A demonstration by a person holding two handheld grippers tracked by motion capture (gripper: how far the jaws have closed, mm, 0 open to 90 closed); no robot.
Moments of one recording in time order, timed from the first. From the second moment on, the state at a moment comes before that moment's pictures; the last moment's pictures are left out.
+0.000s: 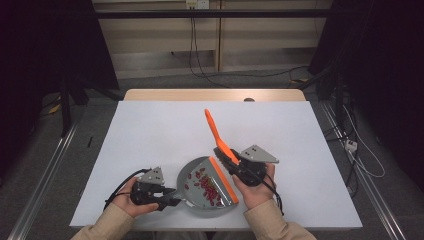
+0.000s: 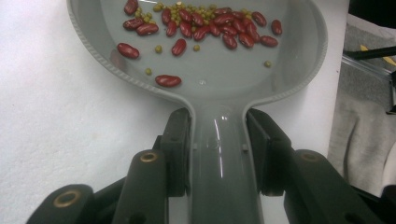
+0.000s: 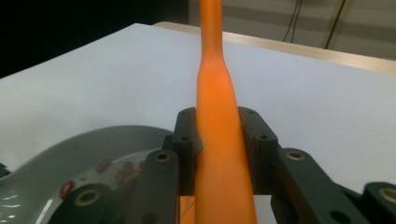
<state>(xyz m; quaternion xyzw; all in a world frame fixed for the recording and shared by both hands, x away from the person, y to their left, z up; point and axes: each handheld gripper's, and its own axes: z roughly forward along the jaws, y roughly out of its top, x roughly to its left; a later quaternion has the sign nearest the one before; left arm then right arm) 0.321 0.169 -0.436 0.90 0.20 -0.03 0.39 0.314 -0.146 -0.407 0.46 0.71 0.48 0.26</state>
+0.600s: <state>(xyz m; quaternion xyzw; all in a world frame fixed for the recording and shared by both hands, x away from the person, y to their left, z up) 0.327 0.192 -0.426 0.86 0.24 0.03 0.45 0.320 -0.189 -0.411 0.49 0.69 0.46 0.28</state>
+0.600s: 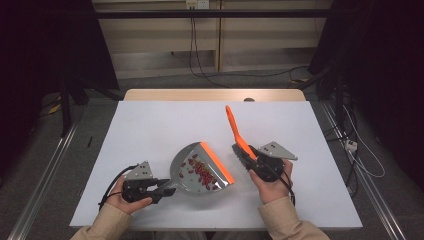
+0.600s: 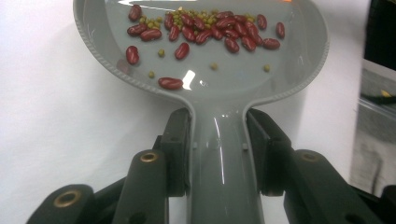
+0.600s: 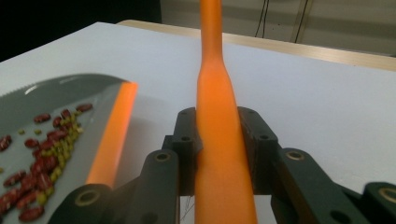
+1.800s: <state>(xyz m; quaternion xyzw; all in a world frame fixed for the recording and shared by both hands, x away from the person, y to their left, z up) 0.364 0.234 -0.442 0.77 0.49 0.17 0.38 0.315 -0.287 -0.433 0.54 0.67 0.35 0.37</state>
